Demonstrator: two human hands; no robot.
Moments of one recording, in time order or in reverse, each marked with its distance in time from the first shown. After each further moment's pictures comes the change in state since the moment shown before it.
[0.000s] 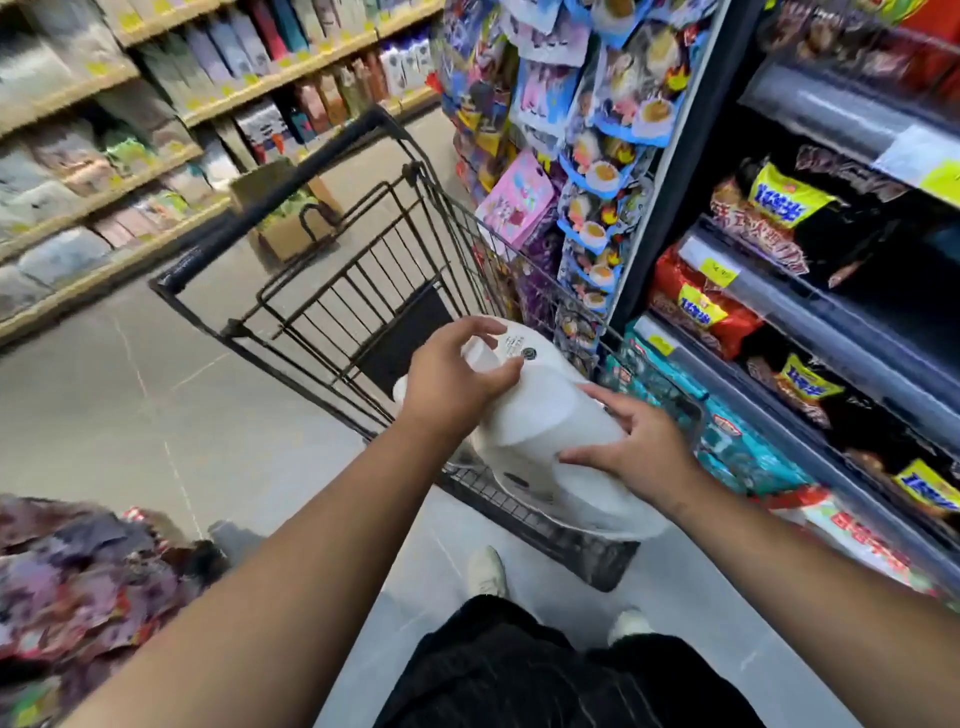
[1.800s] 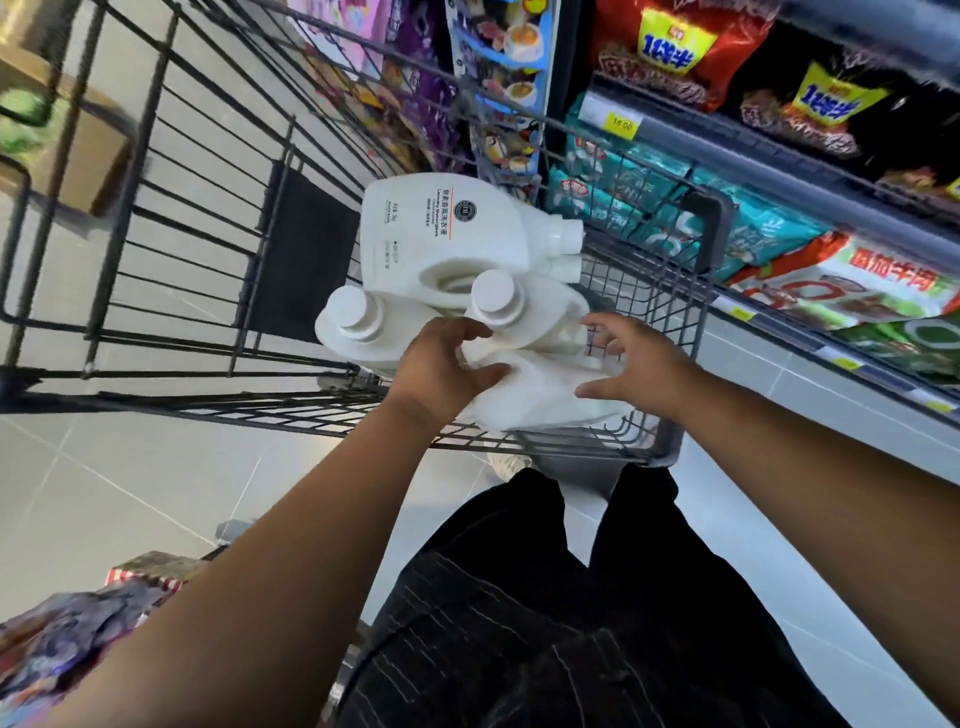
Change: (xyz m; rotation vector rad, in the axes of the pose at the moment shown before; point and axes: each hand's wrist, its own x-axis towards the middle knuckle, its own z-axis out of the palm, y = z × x) left_hand 0.048 -0.174 0.087 0.341 -0.655 0.006; right_hand 0.032 0.155 0.059 -0.202 0.004 0.398
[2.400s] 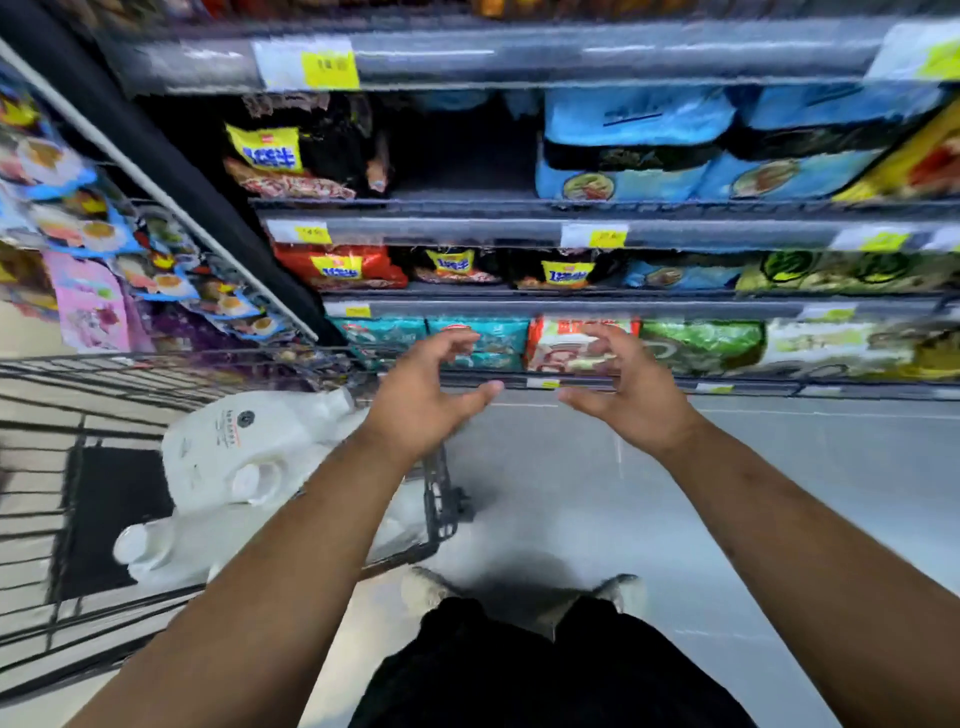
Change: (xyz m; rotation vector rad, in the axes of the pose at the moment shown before) left_hand -0.039 0.306 0.105 -0.038 -0.198 0.552; right_hand -0.205 0.115 -0.203 0.444 0.669 -0.015
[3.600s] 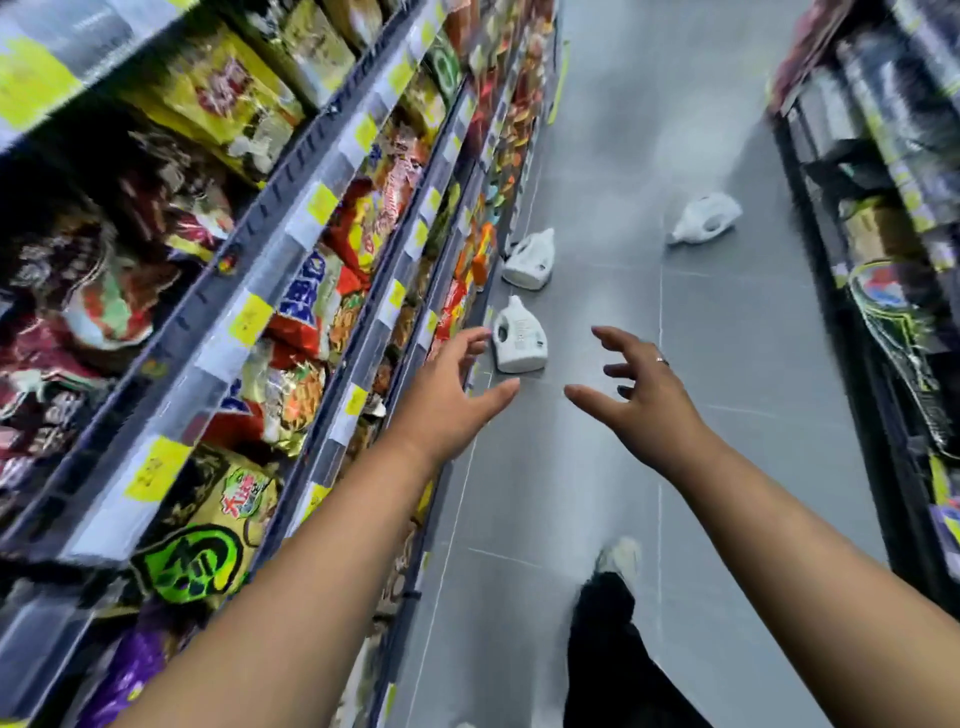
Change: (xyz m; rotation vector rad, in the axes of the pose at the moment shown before) left_hand 0.147 0.663 0.794 0.111 -1.115 0.839; right_hand -0.238 0.357 -0.728 0.257 1.413 0.460
